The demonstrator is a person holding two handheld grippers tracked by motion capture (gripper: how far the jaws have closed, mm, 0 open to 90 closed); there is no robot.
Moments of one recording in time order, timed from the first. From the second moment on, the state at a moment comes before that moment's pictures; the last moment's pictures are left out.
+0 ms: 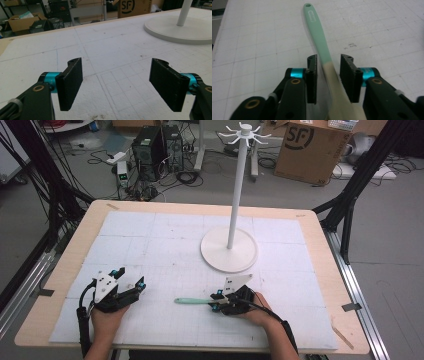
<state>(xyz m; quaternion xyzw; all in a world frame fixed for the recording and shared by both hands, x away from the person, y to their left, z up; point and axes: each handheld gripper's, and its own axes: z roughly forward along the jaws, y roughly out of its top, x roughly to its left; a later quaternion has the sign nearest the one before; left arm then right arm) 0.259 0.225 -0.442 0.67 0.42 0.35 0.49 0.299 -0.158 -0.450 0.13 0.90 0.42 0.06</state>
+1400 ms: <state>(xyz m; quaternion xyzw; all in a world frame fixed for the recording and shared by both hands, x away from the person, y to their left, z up) 0.259 0.225 -0.442 0.67 0.43 0.36 0.49 0.299 -0.166 -0.449 0.16 0.88 0.45 0.07</state>
